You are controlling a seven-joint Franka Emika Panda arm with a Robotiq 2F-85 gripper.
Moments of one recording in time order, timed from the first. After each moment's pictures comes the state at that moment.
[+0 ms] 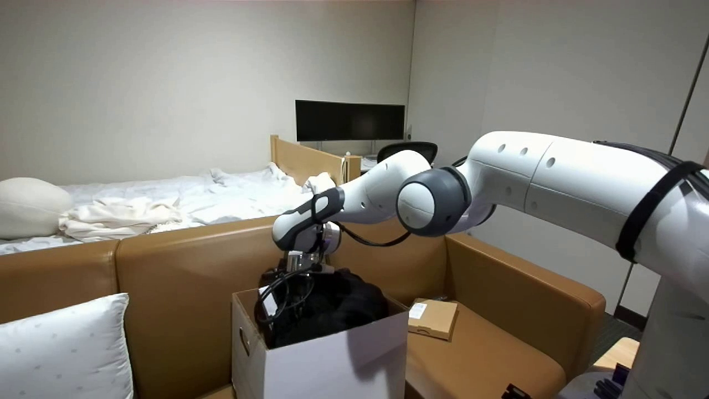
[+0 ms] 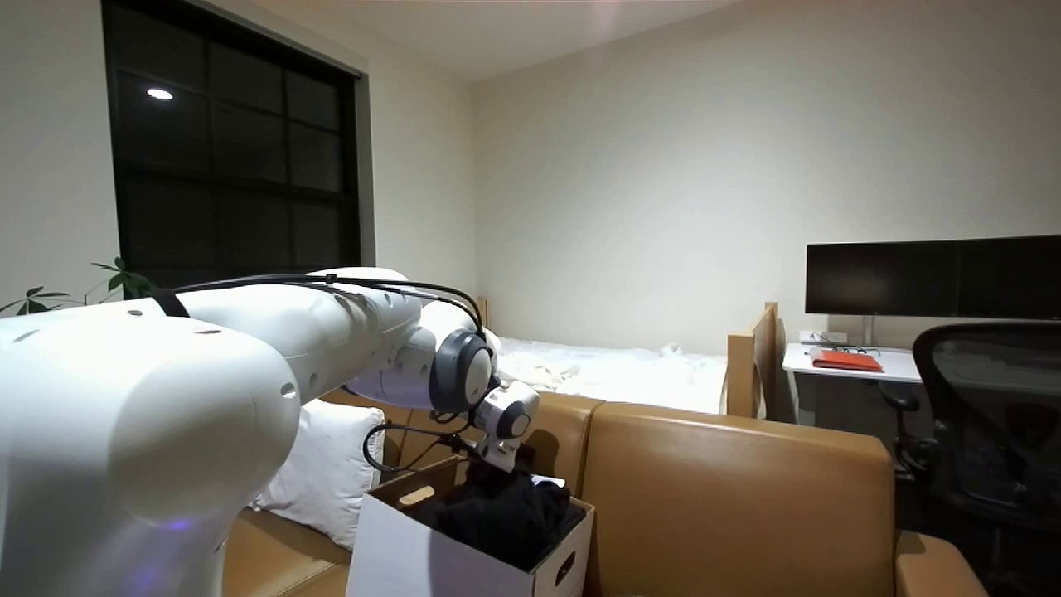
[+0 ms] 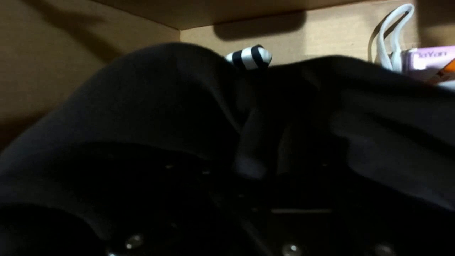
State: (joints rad) arm 0.18 1.42 0.13 -0.82 0.30 1.82 1.75
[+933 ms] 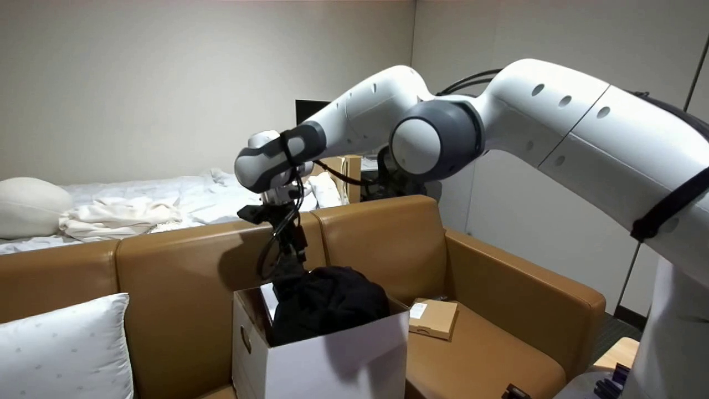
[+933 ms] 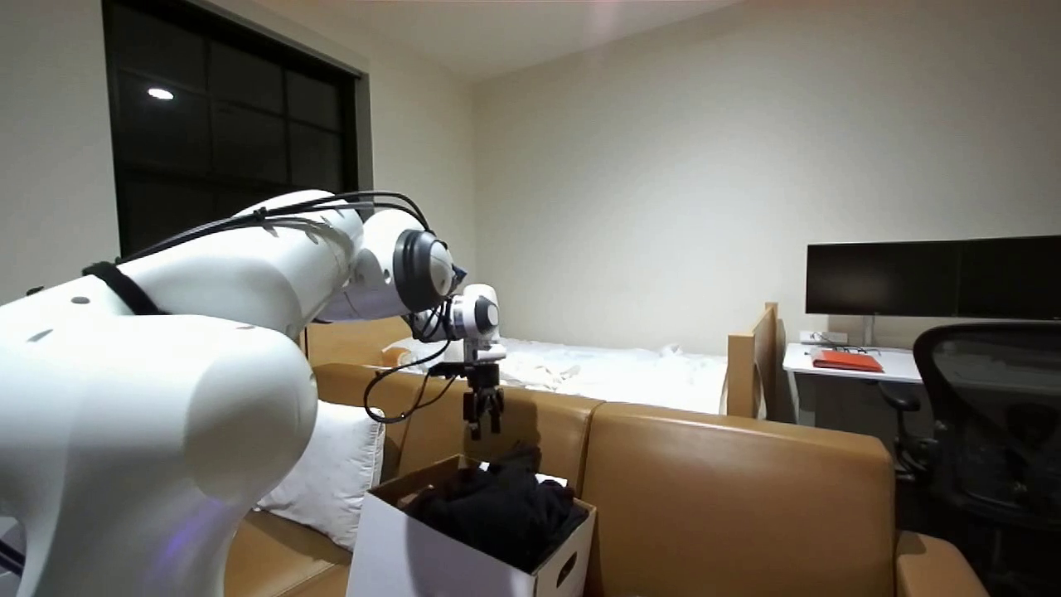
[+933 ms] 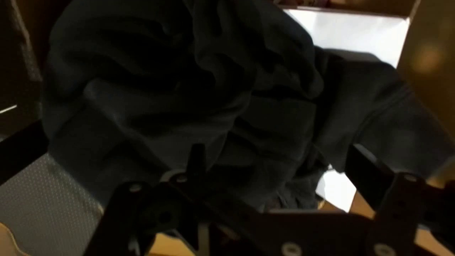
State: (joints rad) arm 0.39 1.06 -0.12 -0.93 0.00 1.79 1.80
